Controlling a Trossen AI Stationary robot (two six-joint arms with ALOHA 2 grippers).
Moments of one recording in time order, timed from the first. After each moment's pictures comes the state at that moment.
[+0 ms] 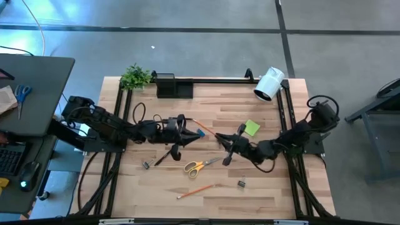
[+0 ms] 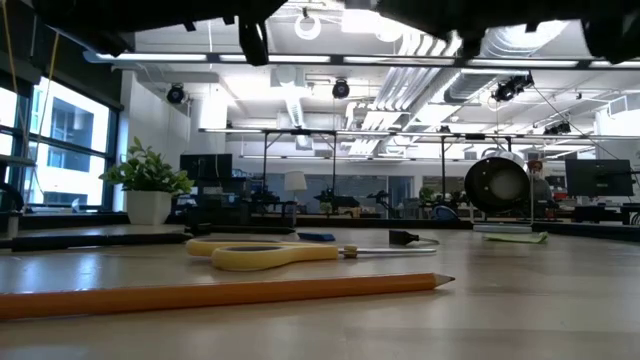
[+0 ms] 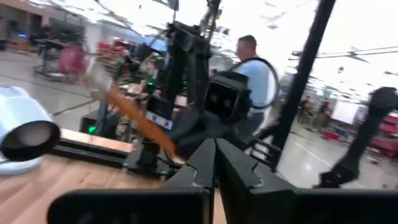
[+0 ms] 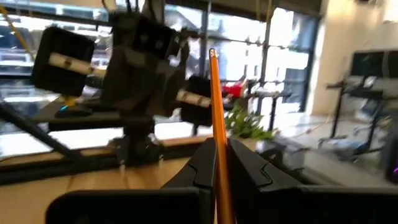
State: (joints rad) left arm -0.07 1.48 0.59 1.08 -0.14 -0.23; right arm 0.47 1.63 0.58 1.35 0.89 -0.30
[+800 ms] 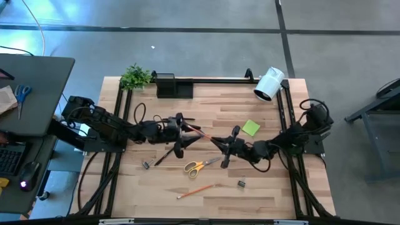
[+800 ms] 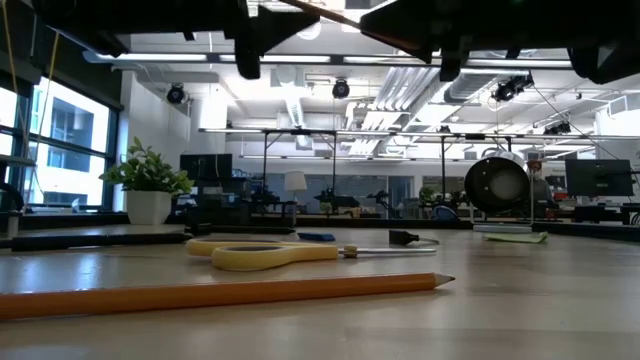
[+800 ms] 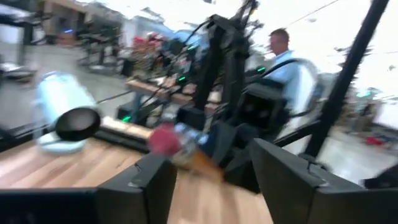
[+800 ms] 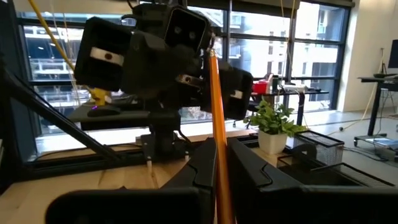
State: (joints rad) left arm -0.07 1.48 0.59 1.01 -0.30 -0.24; right arm 0.42 1.72 0.58 1.37 0.73 -0.16
